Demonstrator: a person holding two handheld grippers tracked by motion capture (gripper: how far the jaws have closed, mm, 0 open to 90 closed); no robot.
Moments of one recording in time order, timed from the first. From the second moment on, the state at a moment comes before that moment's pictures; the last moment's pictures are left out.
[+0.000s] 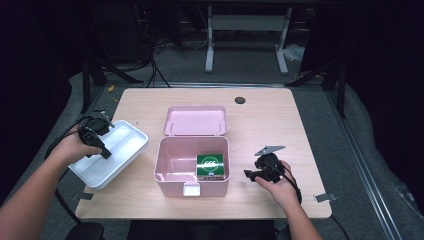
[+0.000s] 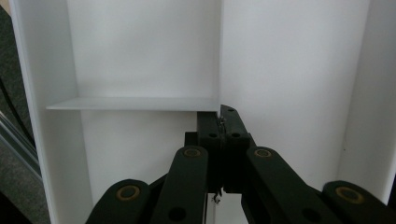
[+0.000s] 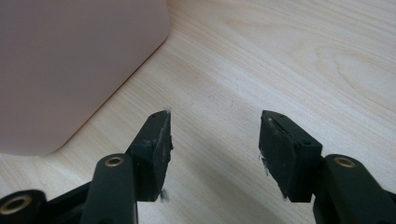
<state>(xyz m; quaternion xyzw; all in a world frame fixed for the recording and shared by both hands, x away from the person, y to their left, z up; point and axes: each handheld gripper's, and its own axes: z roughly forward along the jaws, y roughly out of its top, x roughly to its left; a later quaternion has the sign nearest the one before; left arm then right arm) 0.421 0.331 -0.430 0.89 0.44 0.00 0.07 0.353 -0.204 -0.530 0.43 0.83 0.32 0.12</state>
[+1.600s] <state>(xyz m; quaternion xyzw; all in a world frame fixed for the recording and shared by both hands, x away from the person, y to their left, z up) 0.409 0.103 -0.378 1.00 0.05 0.01 0.06 0.354 -0.209 -0.531 0.44 0.83 0.33 0.12</state>
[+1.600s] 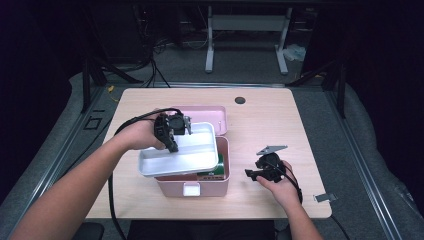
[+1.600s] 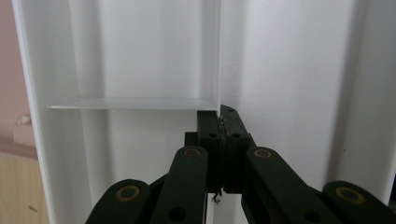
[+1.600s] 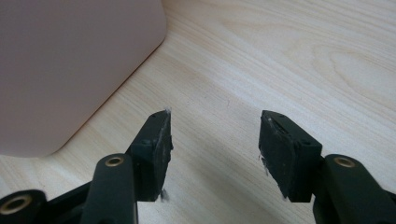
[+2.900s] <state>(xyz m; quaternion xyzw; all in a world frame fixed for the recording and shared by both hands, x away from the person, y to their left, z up) 0.399 0.071 -0.421 1.00 0.01 0.02 0.06 0.358 -0.205 -0.526 0.44 0.83 0.32 0.13</state>
